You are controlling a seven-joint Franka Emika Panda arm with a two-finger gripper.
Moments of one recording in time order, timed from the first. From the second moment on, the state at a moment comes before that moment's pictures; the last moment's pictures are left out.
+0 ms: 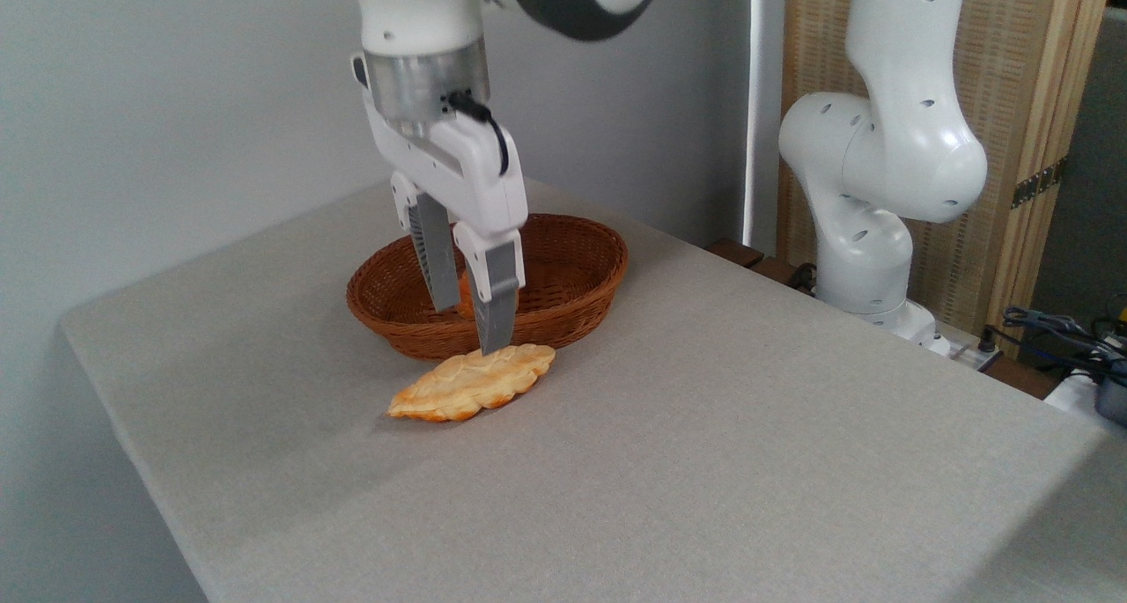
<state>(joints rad) -0.11 -0.13 0.01 -1.94 -0.04 1.86 0.78</state>
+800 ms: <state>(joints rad) -0.19 0.07 0.00 -2.01 -0.13 2.09 0.78</state>
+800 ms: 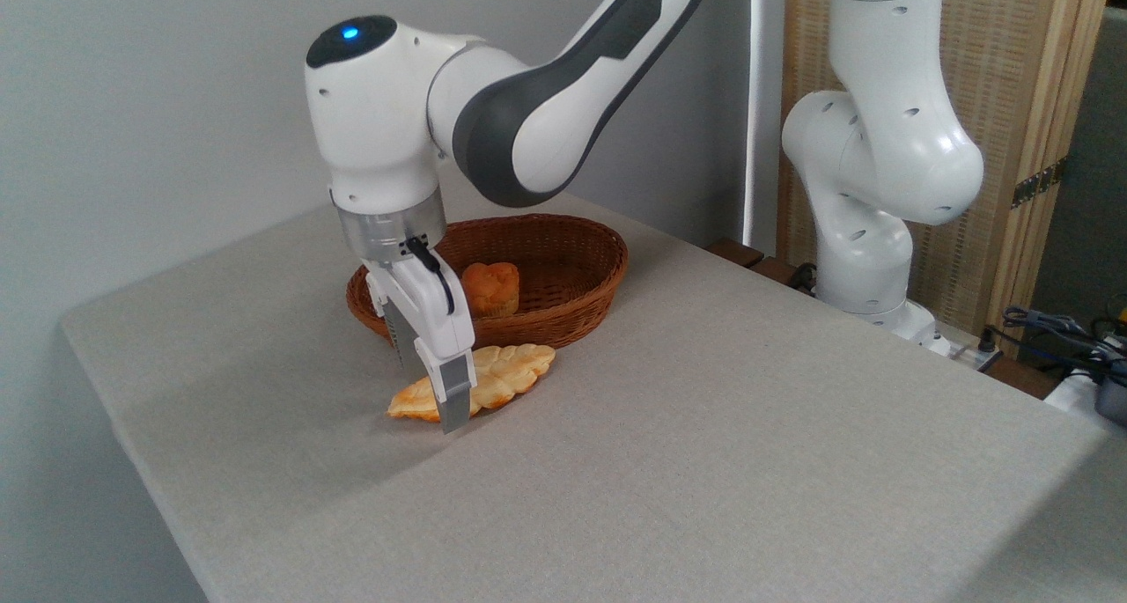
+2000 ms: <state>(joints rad) -0.19 0.11 -0.01 -2.00 -0.19 2.09 0.82</state>
